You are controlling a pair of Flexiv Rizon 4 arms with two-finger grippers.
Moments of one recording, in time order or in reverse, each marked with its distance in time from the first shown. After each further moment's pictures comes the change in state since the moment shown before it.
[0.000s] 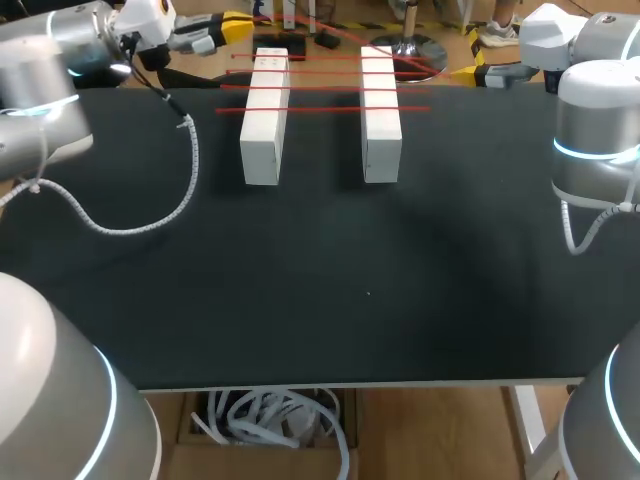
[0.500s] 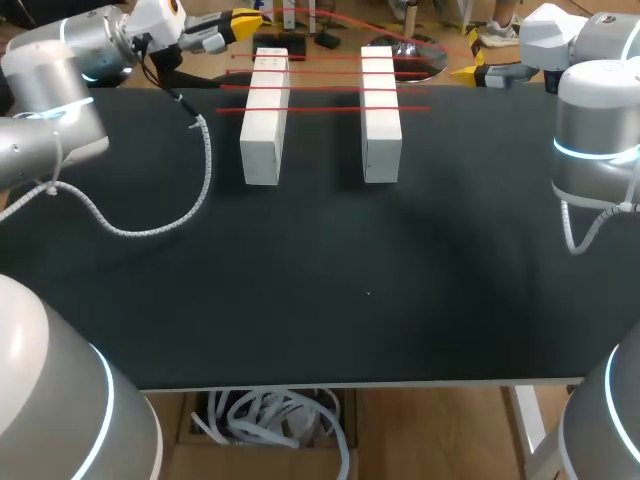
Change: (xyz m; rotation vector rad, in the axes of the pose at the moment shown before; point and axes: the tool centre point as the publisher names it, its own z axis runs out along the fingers) left arm -0.009 -0.002 0.013 0.057 -0.016 -0.010; right arm 0.000 0.000 0.000 0.000 0.000 0.000
